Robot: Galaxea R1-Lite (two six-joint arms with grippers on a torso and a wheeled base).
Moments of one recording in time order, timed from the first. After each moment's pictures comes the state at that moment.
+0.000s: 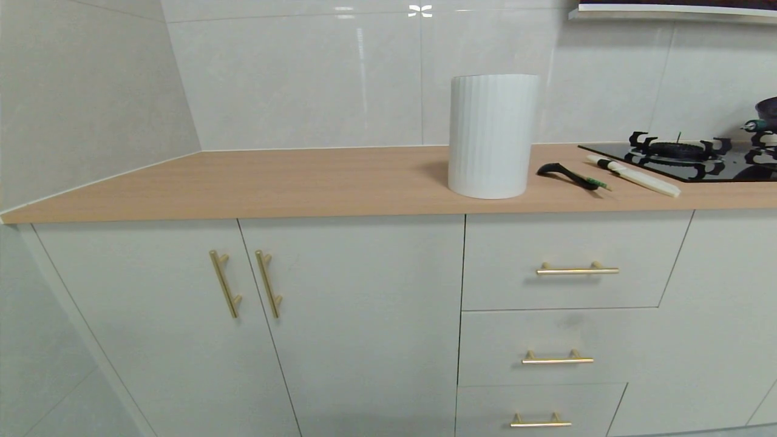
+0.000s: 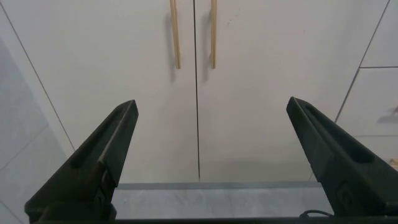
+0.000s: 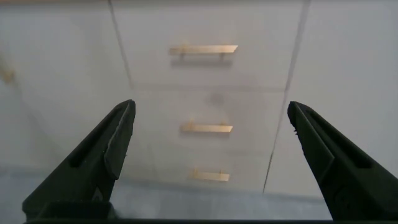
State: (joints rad) left arm 0.00 0.00 0.00 0.00 -0.01 0.00; right arm 0.06 0.38 -0.25 0.01 0.09 0.04
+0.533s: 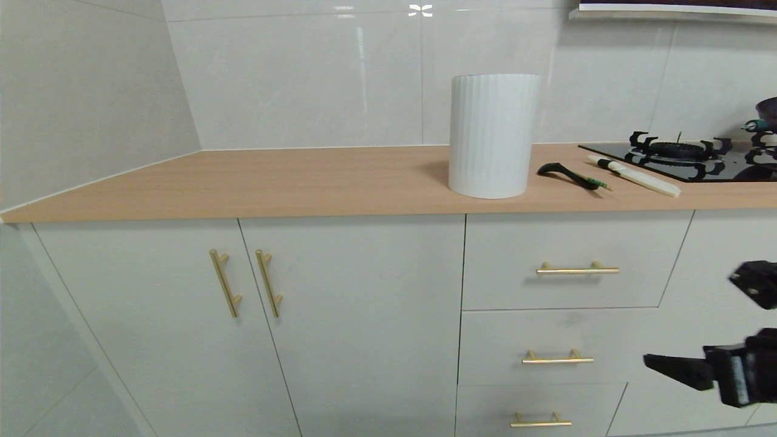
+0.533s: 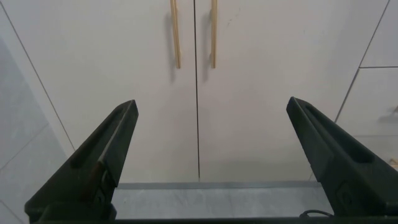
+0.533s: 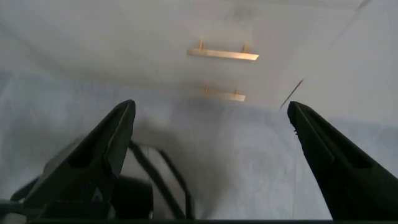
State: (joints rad) left arm 0.00 0.00 0.00 0.00 -0.01 0.00; right arm 0.13 1.29 -0.53 -0.05 0.11 0.03
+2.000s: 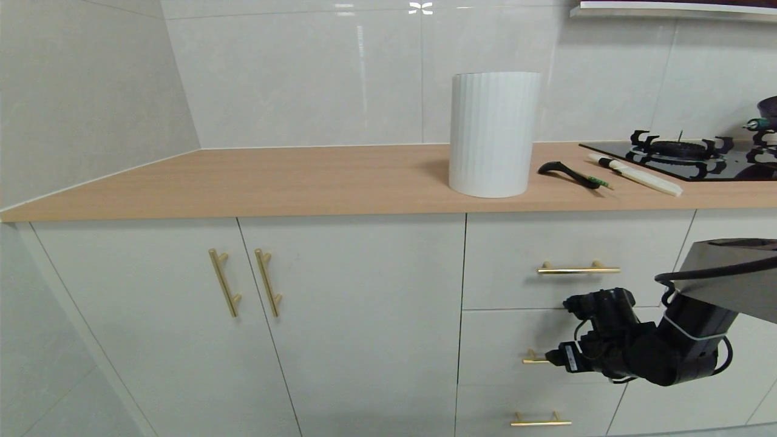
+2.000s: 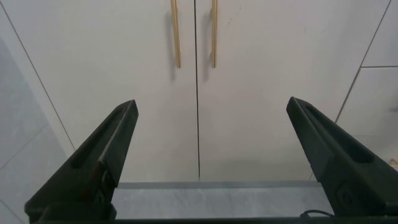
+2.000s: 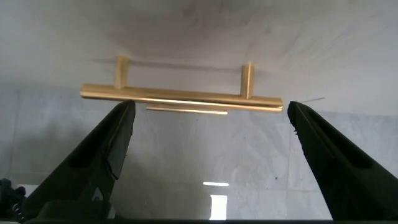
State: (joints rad) left arm 0.00 0.00 0.00 0.00 -0.01 0.00; right arm 0.16 2.33 -0.77 -0.70 -0.11 0.04
